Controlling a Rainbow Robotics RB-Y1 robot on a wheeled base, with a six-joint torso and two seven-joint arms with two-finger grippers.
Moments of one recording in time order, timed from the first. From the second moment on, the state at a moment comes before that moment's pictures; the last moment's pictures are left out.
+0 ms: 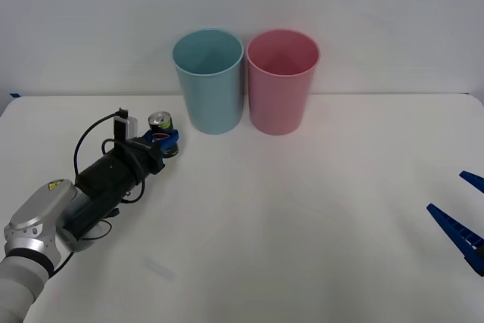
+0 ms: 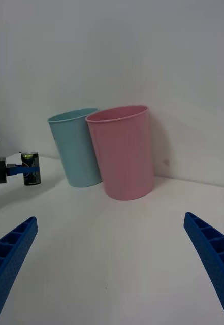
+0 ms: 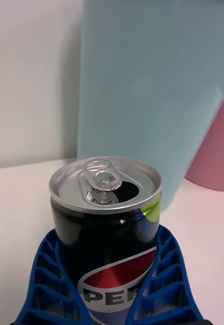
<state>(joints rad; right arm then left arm) 0.35 -0.40 -0.52 -1.66 0.96 -1.22 0.00 -0.34 0.41 -0.17 -1.06 -0.86 -0.44 -0.21</state>
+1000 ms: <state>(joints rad) 0.35 -0.40 -0.52 -1.66 0.96 -1.22 0.00 -0.18 0.72 -0.12 -1.37 -0.63 -0.54 -0.14</state>
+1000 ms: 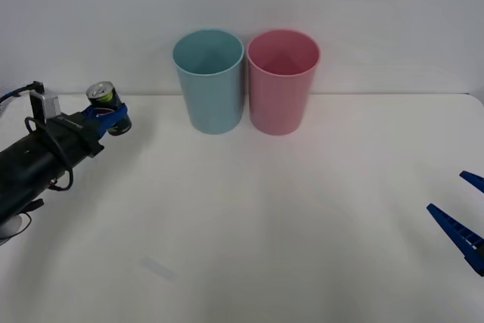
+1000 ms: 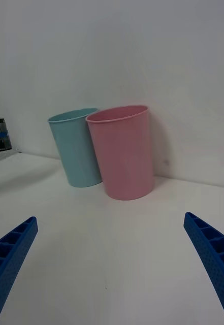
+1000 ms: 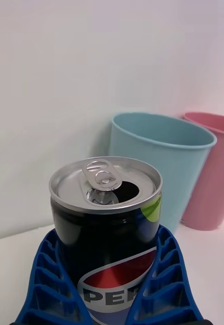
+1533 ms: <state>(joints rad) 0.35 -0.40 -0.52 -1.66 0.96 -1.22 0.00 -0.17 0.72 0.02 -1.53 -0.75 -0.57 0.09</state>
